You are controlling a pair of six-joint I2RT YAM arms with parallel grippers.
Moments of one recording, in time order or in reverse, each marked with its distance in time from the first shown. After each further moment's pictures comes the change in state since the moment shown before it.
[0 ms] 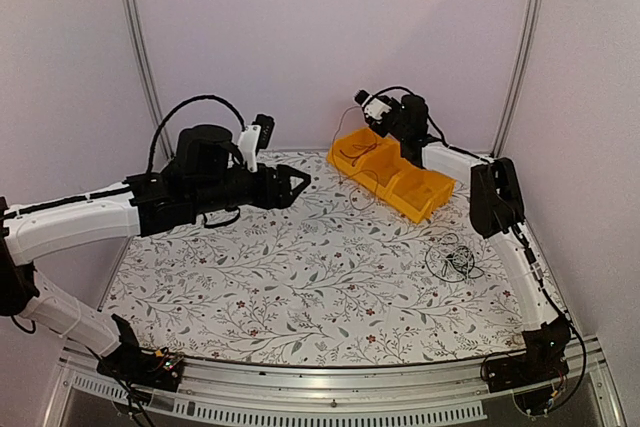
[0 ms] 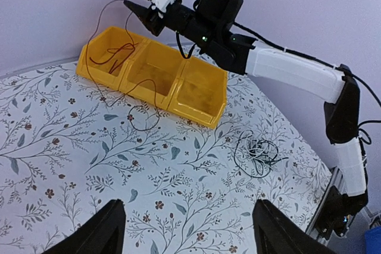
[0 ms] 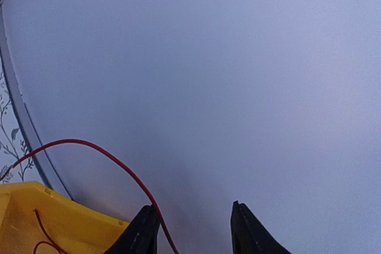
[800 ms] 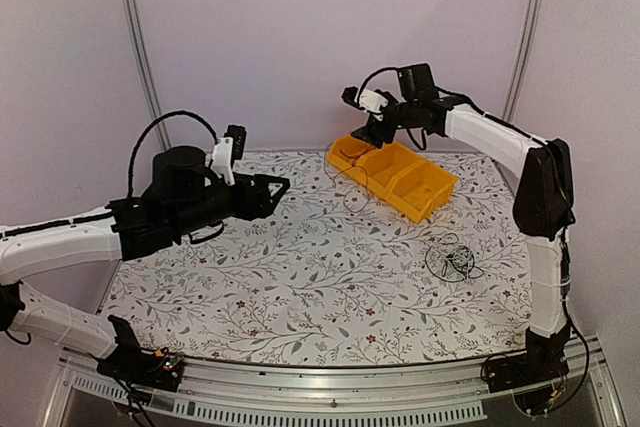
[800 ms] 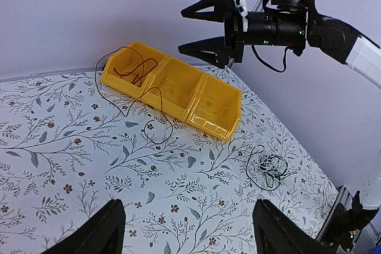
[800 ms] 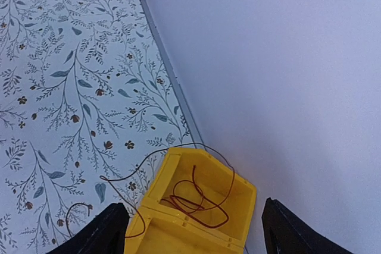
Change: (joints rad) left arm -0.002 -0.137 -0.196 0.150 -0.091 -0.020; right arm 0.087 -0.526 -0.330 -0.739 -0.192 -0.003
